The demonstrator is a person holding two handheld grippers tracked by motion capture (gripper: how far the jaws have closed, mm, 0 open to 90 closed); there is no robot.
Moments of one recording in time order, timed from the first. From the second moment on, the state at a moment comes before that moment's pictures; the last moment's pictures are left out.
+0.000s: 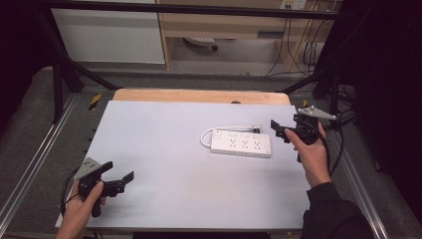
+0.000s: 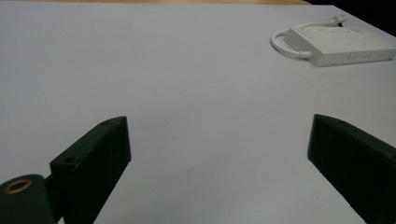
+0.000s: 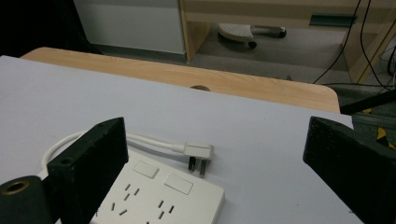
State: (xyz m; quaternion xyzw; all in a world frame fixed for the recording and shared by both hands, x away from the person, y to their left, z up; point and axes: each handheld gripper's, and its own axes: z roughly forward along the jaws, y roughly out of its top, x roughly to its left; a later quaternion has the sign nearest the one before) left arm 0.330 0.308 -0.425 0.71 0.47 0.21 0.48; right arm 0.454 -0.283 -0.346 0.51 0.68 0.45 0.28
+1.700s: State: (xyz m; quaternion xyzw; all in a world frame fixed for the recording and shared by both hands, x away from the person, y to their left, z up) left arm 0.329 0.309 -0.425 0.71 0.48 0.21 0.48; right arm 0.497 -0.269 -0.364 0.51 0.68 0.46 0.27
